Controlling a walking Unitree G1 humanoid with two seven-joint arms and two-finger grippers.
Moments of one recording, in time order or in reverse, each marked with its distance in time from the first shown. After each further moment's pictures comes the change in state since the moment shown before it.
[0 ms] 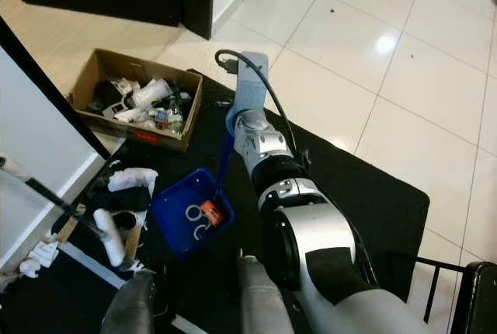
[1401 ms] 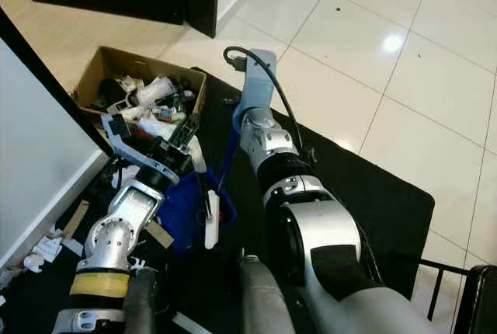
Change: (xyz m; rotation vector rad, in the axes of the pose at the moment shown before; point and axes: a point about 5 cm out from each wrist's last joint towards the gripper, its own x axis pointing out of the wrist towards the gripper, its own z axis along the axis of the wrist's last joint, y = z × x) left arm 0.037 -0.252 -0.067 -0.871 0.117 -0.515; right arm 0.001 -0.011 0.005 0.017 -0.015 -0.025
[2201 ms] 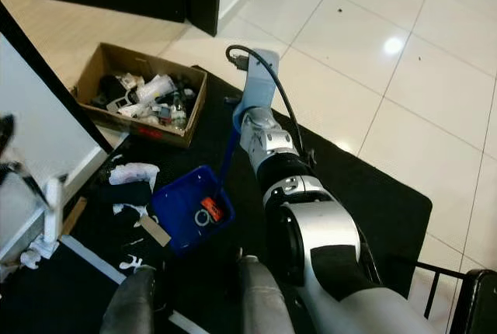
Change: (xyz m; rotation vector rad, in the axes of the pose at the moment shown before) left arm -0.127 0.048 0.154 0.697 -0.065 0.395; right arm 0.000 0.000 -0.001 0.019 -0.003 -0.001
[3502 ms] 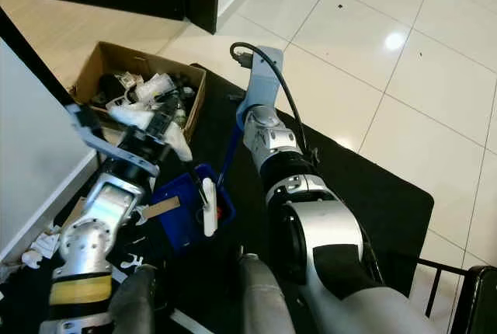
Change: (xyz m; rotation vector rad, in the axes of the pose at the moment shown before) left arm 0.053 -0.133 -0.038 -0.587 -0.067 -0.328; right arm 0.000 -0.005 0.004 0.002 -0.012 -0.011
